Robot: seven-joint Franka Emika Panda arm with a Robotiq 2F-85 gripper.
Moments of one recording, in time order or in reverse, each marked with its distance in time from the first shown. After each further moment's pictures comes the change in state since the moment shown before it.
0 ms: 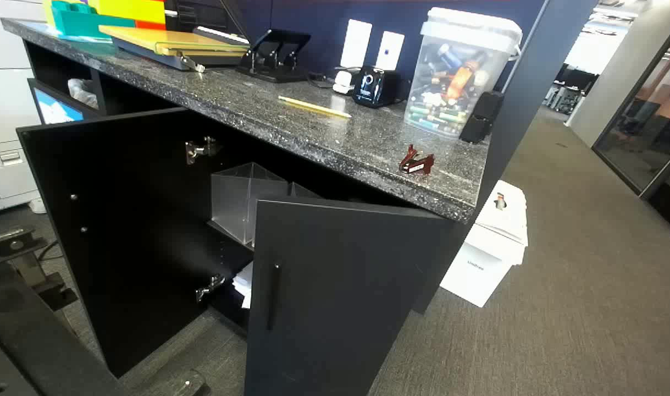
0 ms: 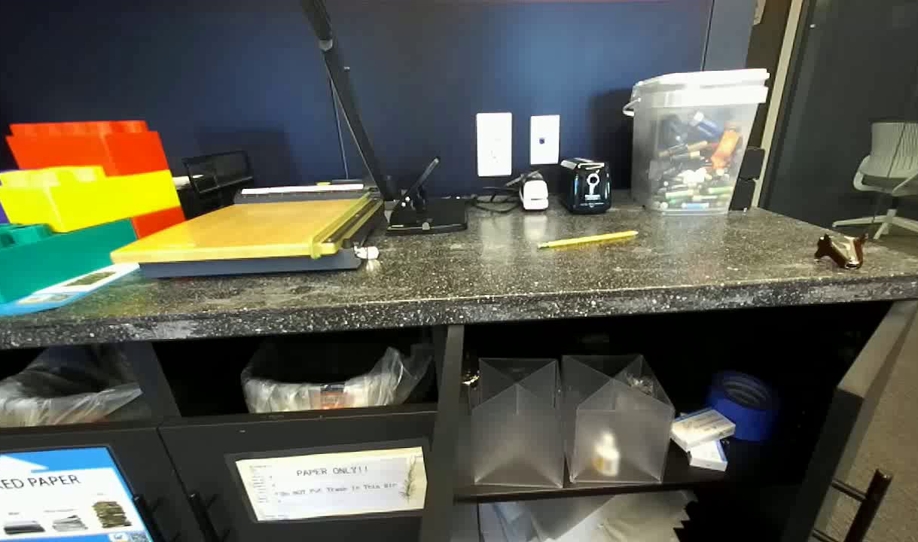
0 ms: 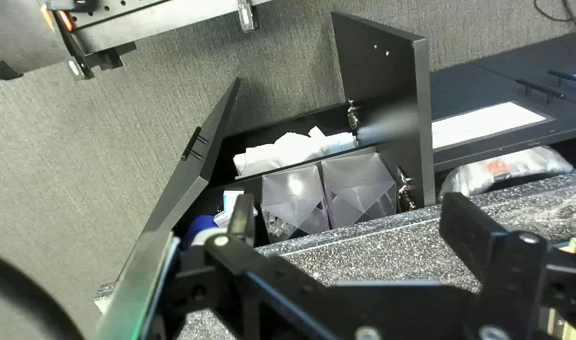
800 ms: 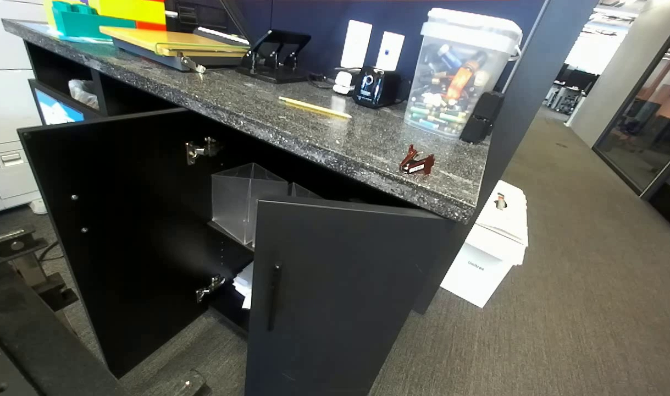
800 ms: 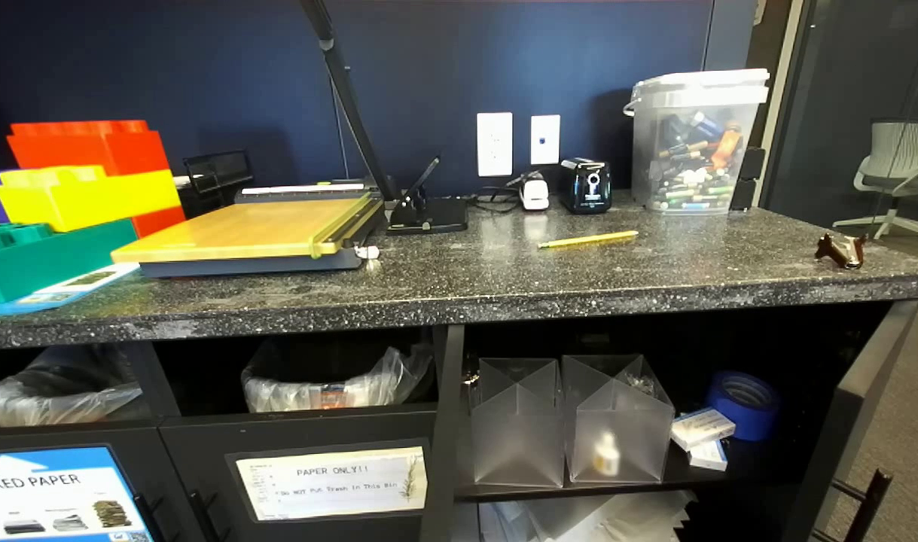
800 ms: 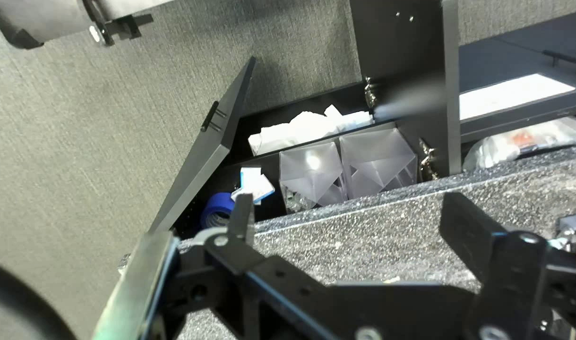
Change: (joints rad) arm -0.025 0.057 -0.045 0.066 -0.073 0.001 -0.019
